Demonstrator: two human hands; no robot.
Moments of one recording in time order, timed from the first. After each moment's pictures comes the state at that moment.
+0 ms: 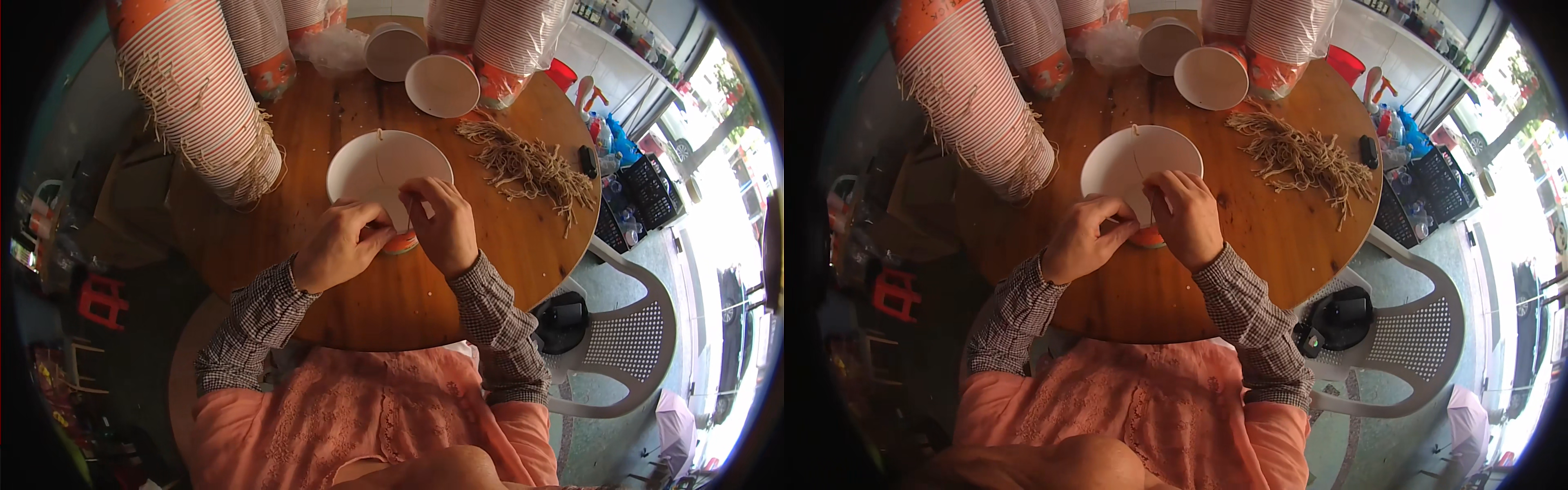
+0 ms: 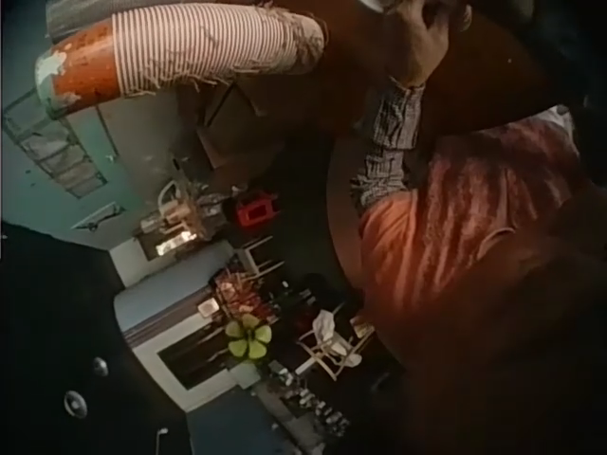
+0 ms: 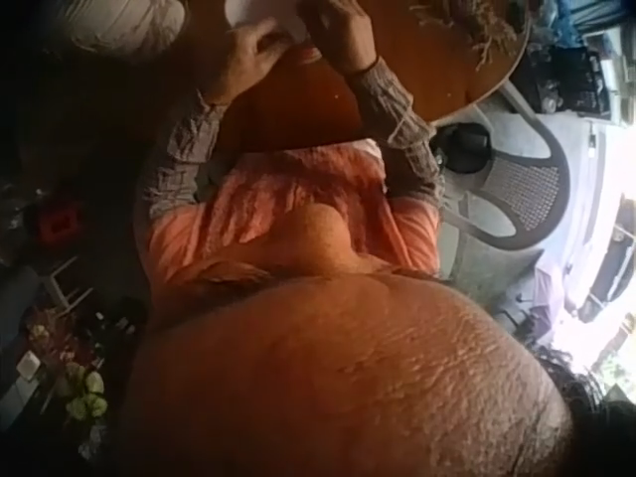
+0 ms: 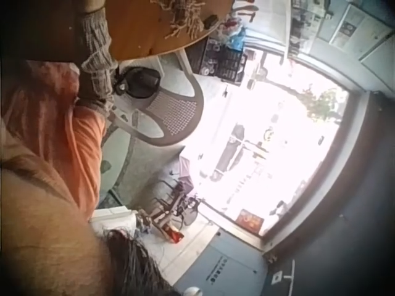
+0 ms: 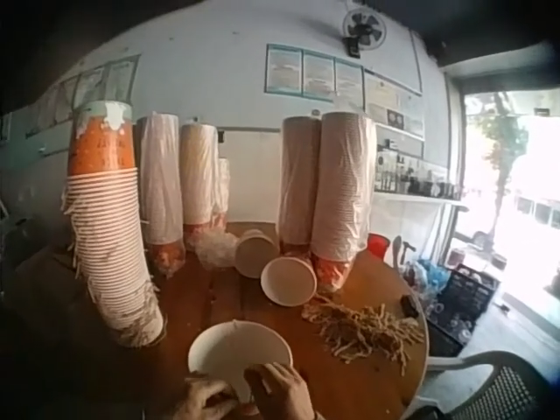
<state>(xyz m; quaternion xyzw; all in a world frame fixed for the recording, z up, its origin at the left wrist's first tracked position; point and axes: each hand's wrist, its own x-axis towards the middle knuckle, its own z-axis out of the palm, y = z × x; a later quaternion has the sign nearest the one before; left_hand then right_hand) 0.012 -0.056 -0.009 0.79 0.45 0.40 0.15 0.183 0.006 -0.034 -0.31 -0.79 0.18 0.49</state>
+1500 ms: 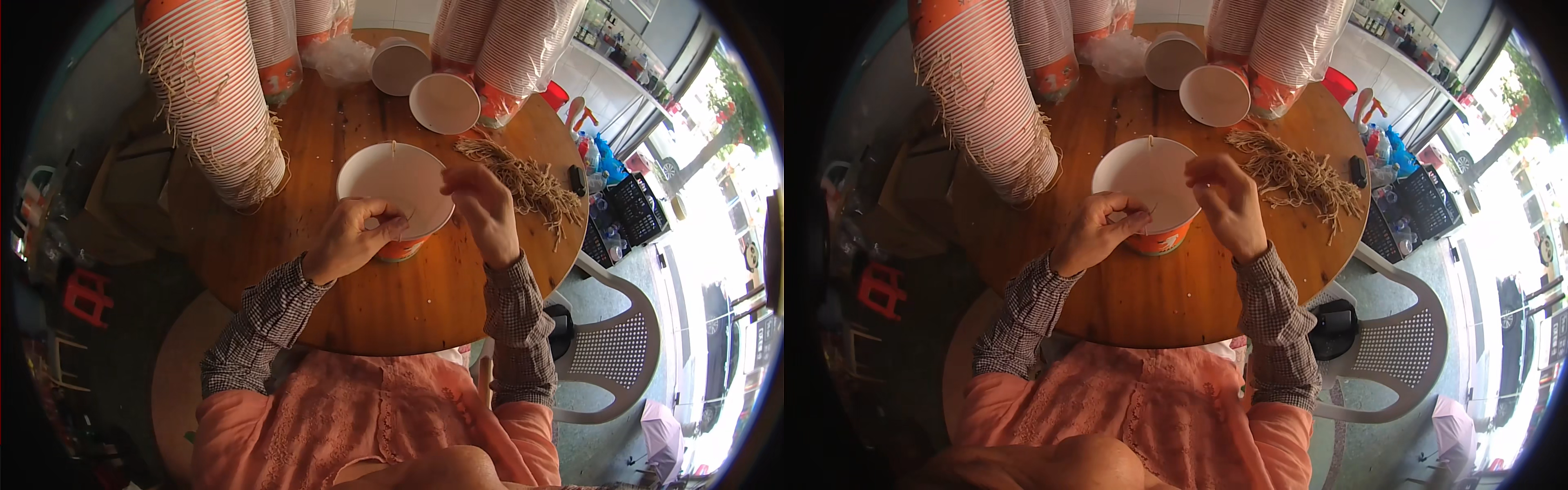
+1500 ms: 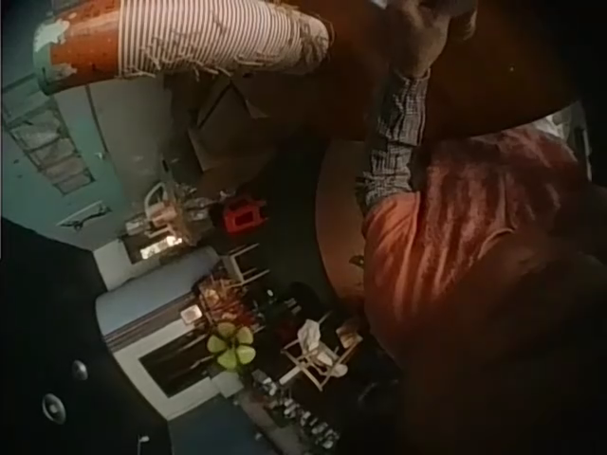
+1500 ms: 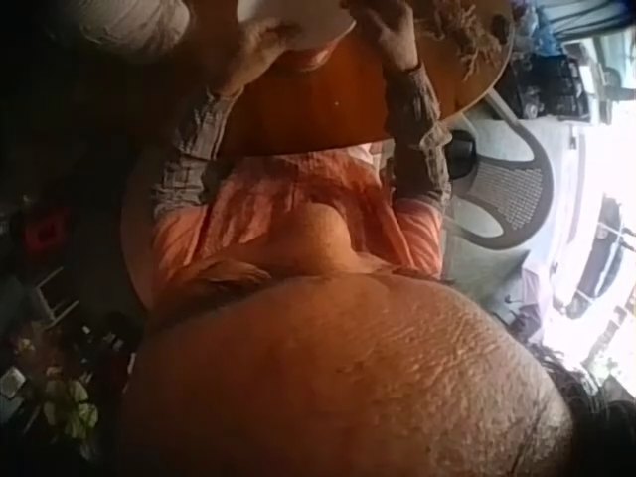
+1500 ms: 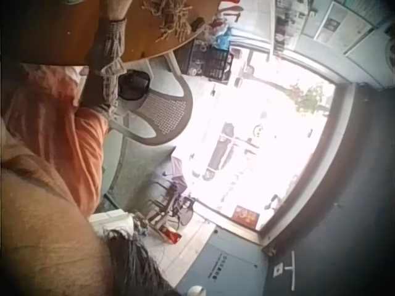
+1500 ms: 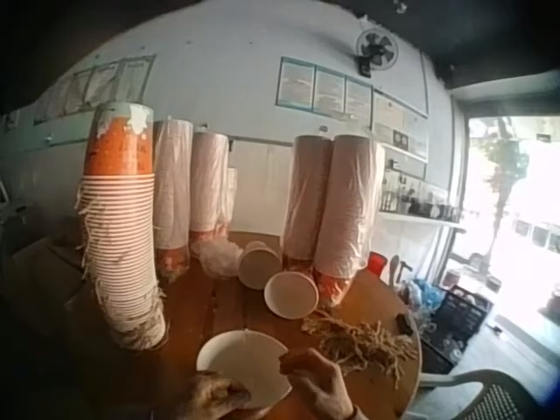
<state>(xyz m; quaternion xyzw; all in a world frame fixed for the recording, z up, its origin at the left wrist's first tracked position) 0.004 -0.050 -0.009 0.70 0.47 0.45 0.29 0.215 0.019 0.006 -0.27 -0.70 0.46 0.48</state>
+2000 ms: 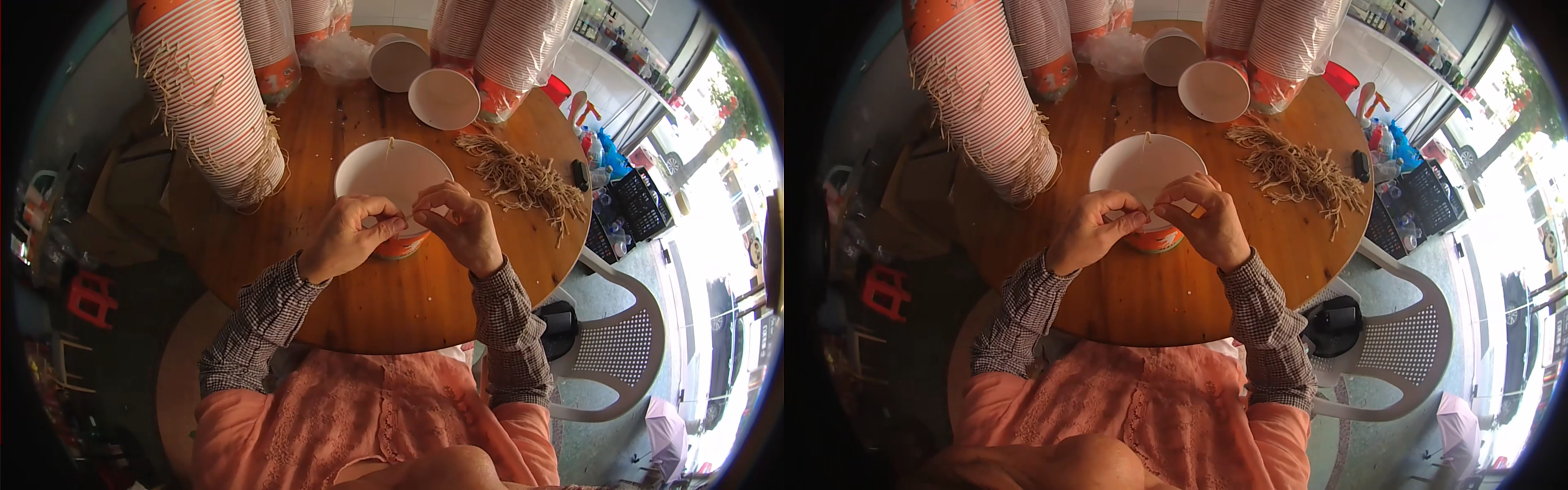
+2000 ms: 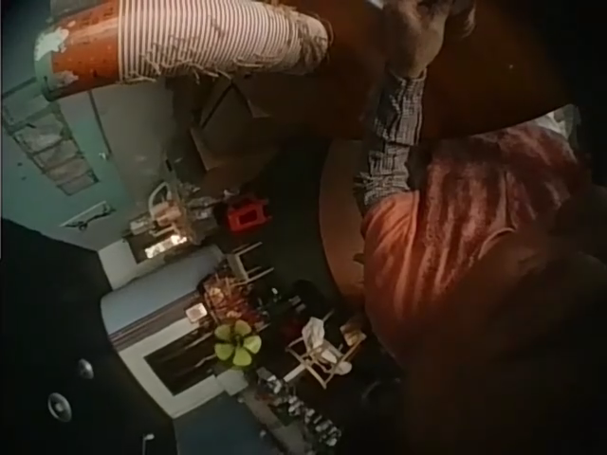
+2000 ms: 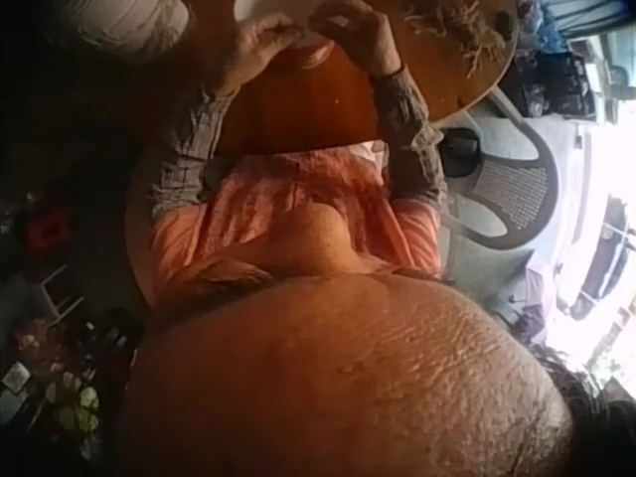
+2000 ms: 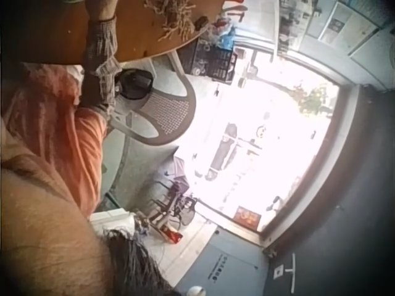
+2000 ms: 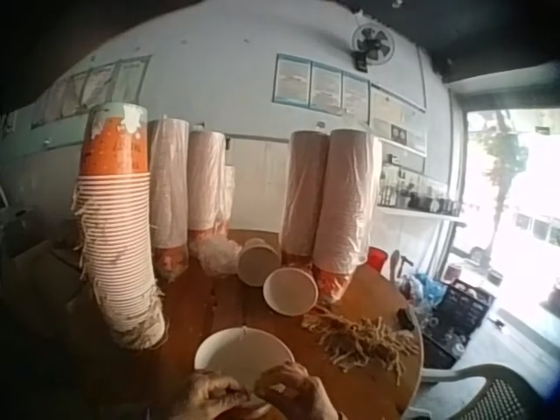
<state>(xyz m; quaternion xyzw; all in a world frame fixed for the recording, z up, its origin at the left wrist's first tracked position) 0.005 -0.047 -0.008 0.69 0.44 0.45 0.35 0.207 0.015 -0.016 -0.22 -0.81 0.32 0.44</state>
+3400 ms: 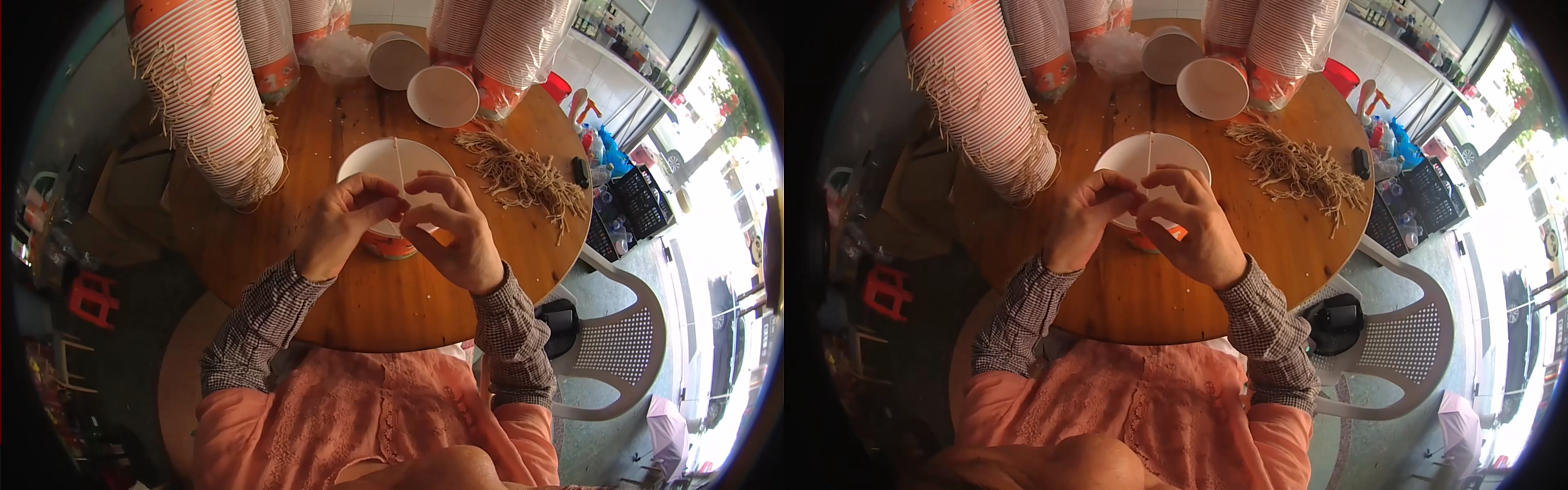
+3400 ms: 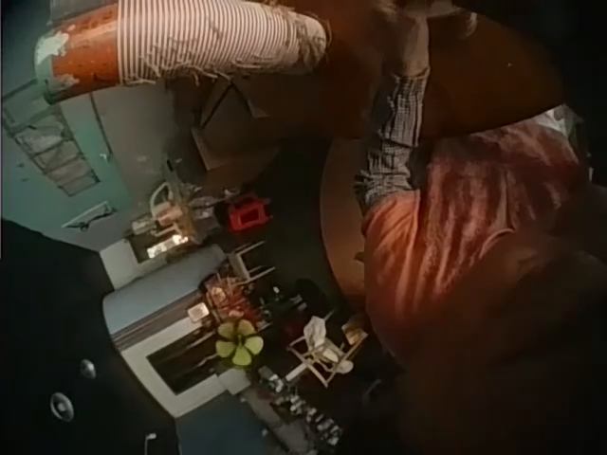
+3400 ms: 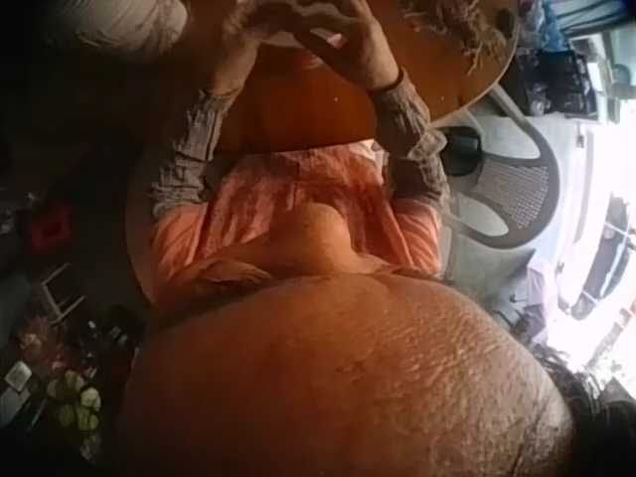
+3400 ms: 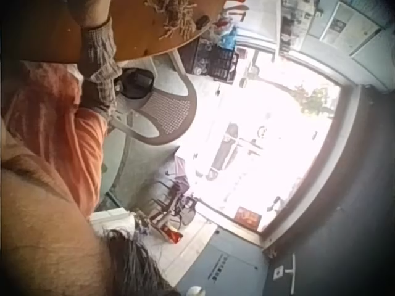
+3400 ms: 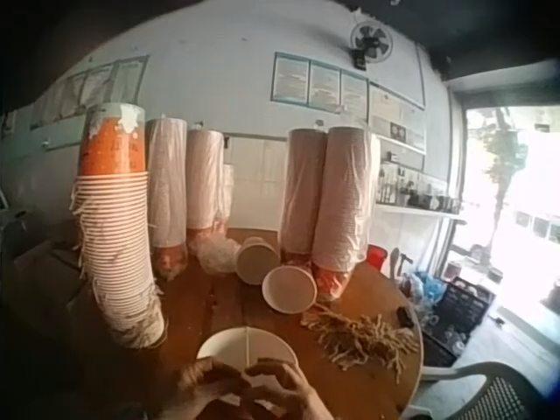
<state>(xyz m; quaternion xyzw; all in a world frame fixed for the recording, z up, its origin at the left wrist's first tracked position) 0.010 -0.049 -0.004 0.49 0.34 0.58 0.56 0.203 -0.015 0.014 -0.18 -0.86 0.19 0.44</state>
